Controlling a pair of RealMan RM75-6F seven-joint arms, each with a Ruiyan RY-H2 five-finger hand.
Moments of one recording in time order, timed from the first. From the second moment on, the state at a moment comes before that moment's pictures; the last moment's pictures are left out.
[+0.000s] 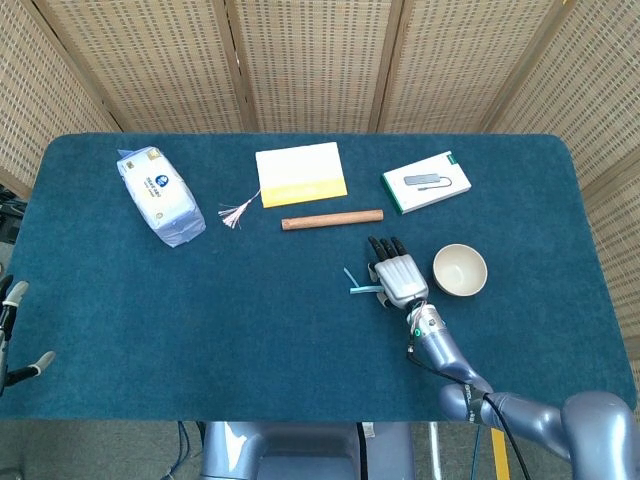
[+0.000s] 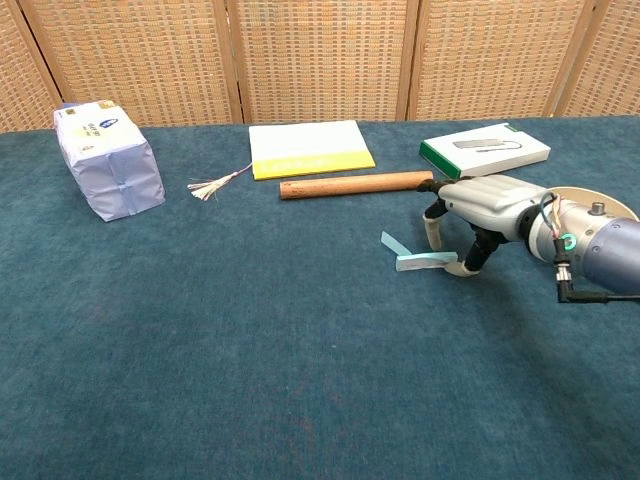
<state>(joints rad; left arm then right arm) -0.02 -1.14 -0.06 -1.60 1.48 1.55 0.07 0.77 -1.73 0.19 -1.16 -1.07 0.87 -0.42</state>
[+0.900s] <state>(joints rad) -0.10 -1.13 -0.09 -1.54 1.54 1.52 0.08 0.75 -1.64 0.18 -1.32 -1.18 0.92 -0.29</state>
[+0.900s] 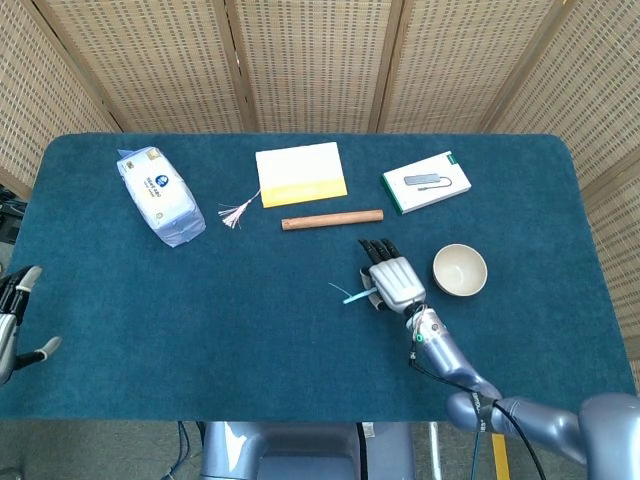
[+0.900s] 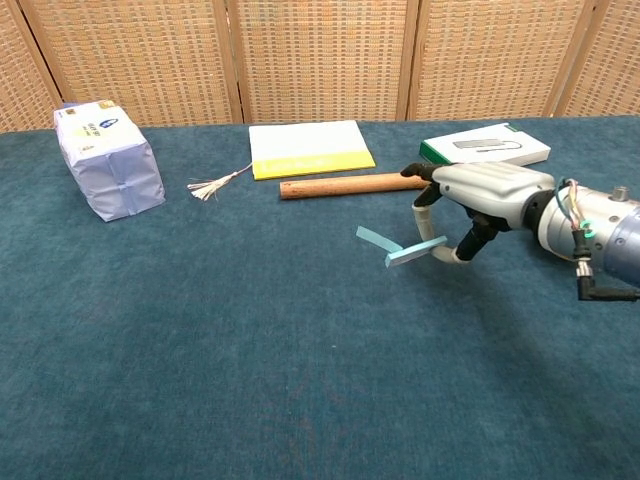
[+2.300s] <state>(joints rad) -0.68 -1.53 -0.13 -1.33 1.67 1.17 -0.25 0.84 -1.59 0.27 -1.79 -0.87 1.09 -0.65</state>
